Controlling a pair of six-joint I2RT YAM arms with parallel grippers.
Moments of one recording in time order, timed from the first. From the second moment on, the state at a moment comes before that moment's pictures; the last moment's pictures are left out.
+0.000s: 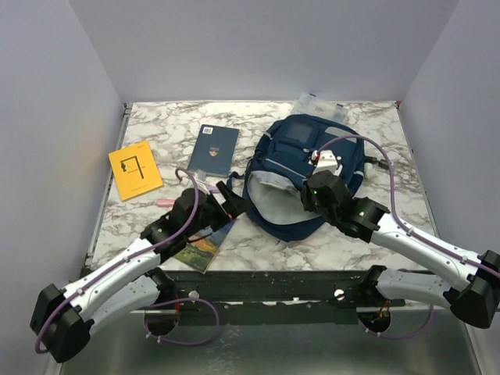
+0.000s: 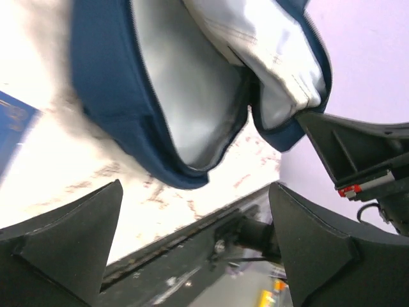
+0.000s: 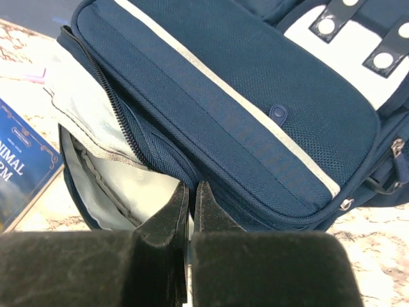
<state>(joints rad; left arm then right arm) -0.78 0.87 0.48 -0.03 0.00 -1.22 0.85 1.06 0.86 -0.41 0.50 0.43</state>
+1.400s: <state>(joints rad) 0.14 1.88 1.46 -0.42 0.47 -0.63 0.84 1.82 1.38 -0.02 0.21 0.66</state>
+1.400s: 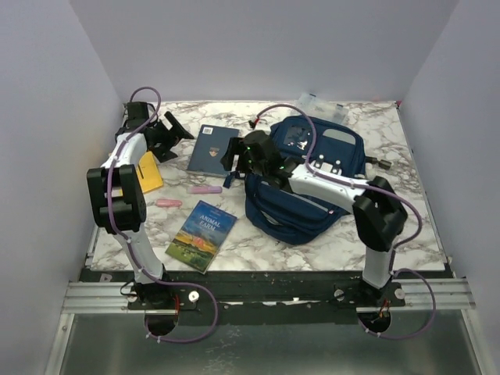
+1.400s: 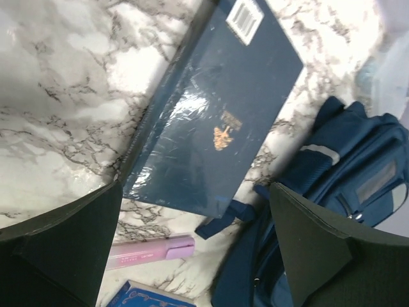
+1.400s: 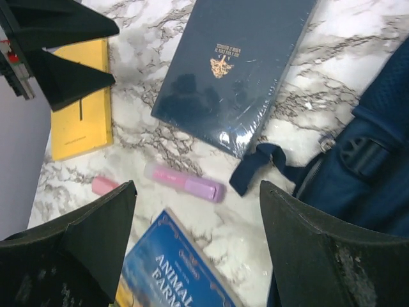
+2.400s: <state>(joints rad) 0.14 2.09 1.61 -0.62 0.58 -0.77 0.77 2.28 1.64 0.10 0.14 0.74</state>
